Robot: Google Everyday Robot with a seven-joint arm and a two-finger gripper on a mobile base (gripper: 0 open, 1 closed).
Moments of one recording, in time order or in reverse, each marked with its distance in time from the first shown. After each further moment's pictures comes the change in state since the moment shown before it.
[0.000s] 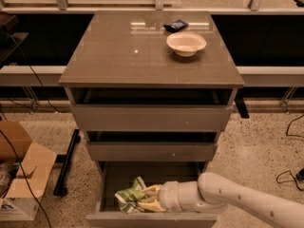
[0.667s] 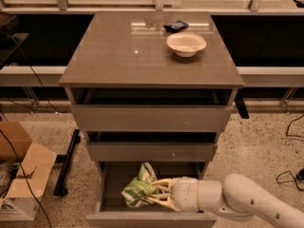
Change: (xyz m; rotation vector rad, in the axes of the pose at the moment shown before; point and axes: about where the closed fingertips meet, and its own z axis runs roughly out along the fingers) arm -0.093 0.034 -0.085 0.112 -0.101 -0.287
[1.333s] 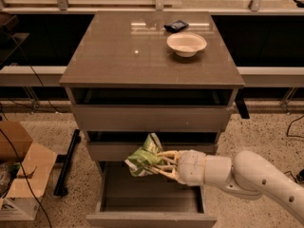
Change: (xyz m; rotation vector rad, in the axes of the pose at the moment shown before) arm -0.070 -0.069 -0.029 0.118 -0.016 -0.121
